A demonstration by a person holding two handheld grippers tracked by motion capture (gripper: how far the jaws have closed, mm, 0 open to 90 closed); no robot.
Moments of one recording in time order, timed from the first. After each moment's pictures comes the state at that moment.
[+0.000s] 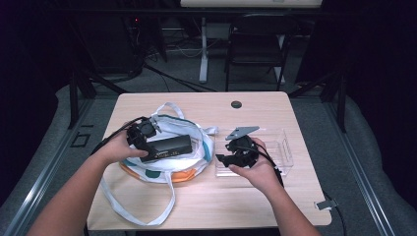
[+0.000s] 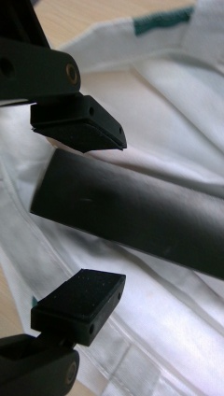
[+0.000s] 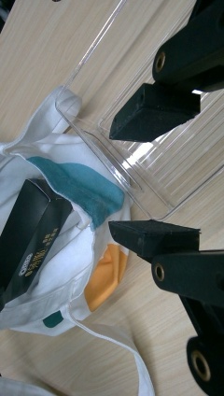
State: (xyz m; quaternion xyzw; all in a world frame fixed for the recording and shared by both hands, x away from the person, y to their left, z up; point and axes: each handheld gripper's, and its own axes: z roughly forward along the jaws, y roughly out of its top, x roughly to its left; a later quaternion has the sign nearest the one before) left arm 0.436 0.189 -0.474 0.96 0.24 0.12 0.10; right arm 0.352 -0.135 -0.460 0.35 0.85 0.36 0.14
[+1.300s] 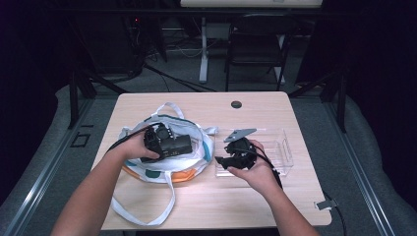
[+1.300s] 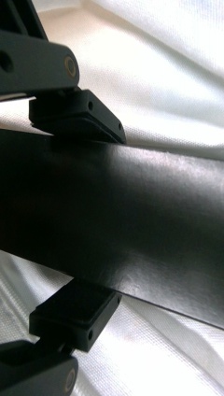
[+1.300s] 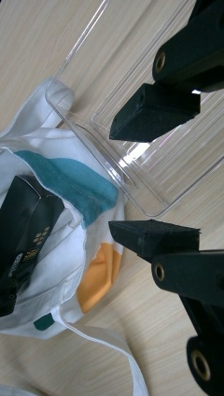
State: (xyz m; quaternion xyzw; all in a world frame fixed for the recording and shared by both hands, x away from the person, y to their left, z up) left arm 0.465 0.156 -0.525 0.97 0.20 0.10 0.00; right arm 0.351 -0.131 -0.468 0.35 0.86 0.35 0.14
